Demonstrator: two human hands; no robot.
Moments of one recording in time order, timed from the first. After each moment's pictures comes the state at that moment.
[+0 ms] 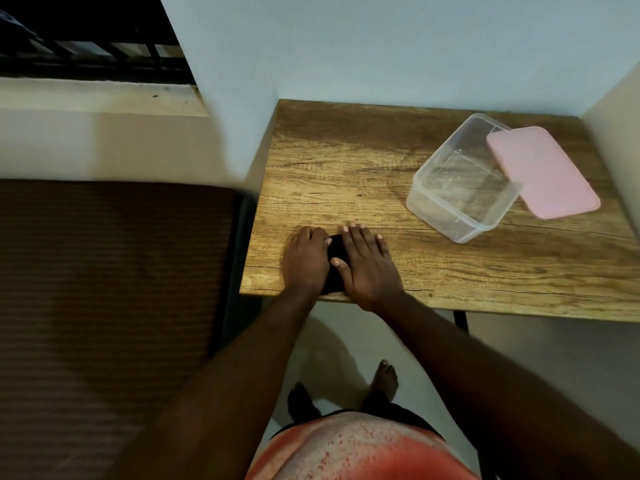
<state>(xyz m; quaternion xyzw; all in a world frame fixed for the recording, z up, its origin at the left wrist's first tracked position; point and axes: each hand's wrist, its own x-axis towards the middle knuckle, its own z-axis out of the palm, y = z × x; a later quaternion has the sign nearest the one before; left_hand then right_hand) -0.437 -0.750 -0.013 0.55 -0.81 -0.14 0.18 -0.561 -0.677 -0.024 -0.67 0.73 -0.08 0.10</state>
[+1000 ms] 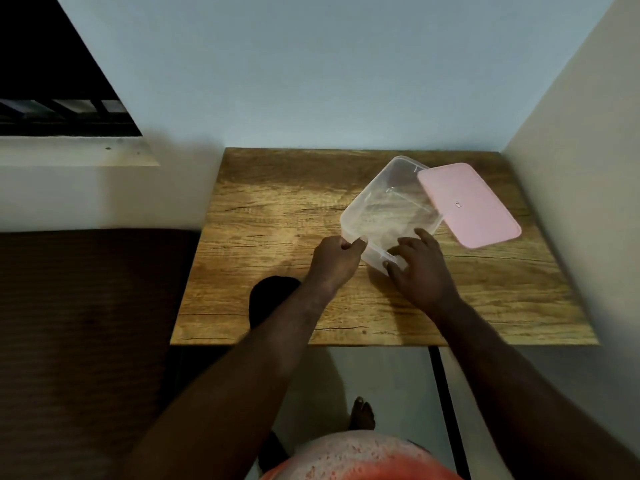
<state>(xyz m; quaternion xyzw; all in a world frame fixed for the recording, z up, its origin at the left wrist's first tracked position) -0.596 -0.732 0.065 0.53 -0.60 -0.57 0.20 -0.741 -0.633 0.058 -0.58 0.80 -0.16 0.05</state>
